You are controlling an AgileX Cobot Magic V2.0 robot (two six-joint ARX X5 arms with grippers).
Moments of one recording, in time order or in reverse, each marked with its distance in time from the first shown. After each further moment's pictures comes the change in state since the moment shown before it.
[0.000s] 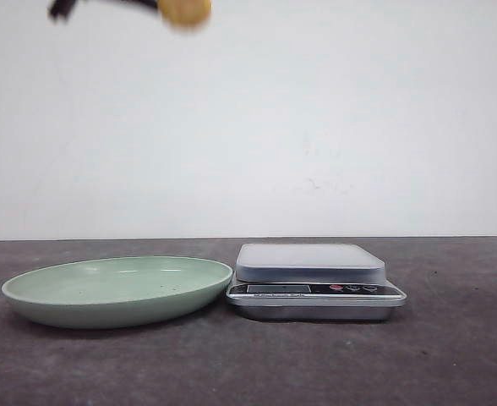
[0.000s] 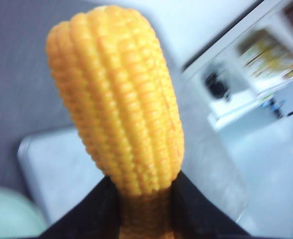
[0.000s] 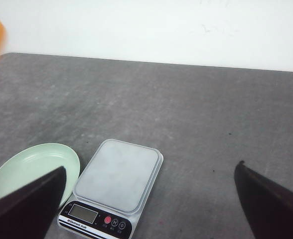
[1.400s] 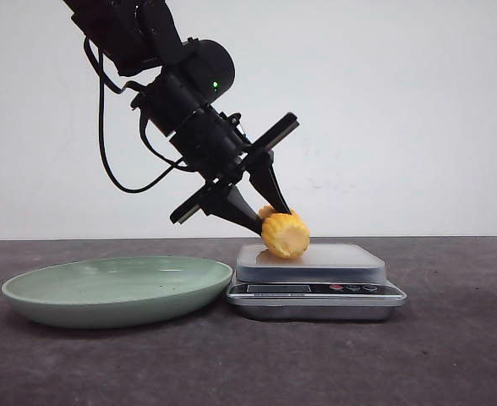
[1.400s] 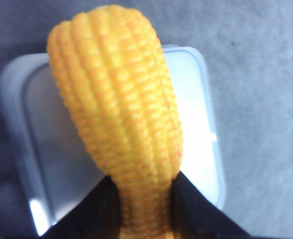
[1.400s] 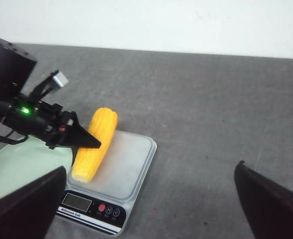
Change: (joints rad) left arm -0.140 0.735 0.141 0.096 -0.073 -0.077; right arm 0.000 0.000 0.000 -0.075 0.027 -0.001
